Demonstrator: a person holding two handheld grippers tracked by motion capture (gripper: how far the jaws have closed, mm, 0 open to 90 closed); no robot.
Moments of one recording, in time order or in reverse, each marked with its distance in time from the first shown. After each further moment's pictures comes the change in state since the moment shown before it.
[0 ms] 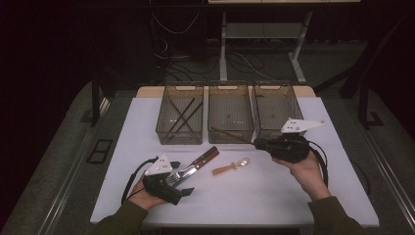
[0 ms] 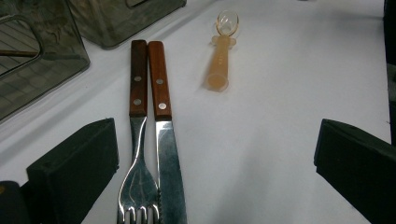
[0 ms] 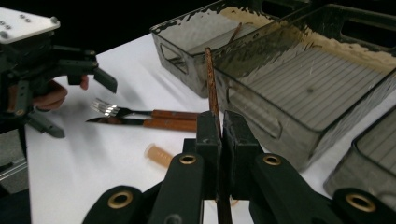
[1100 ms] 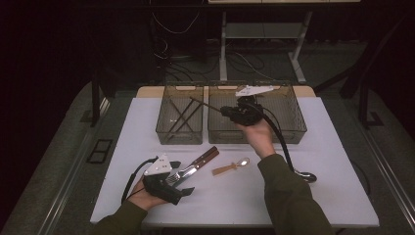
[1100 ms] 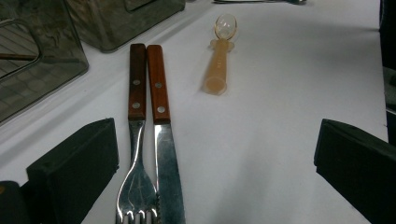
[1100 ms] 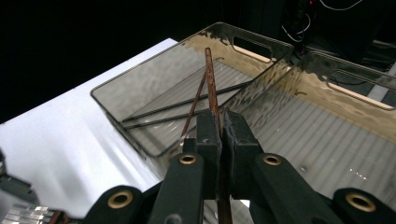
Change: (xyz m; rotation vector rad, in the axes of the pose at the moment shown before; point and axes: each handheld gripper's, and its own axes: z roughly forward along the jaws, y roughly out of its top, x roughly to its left) left arm 0.000 0.000 0.000 -0.006 -0.002 -0.005; right arm -0.009 0.085 0.109 -0.005 -0.140 0.049
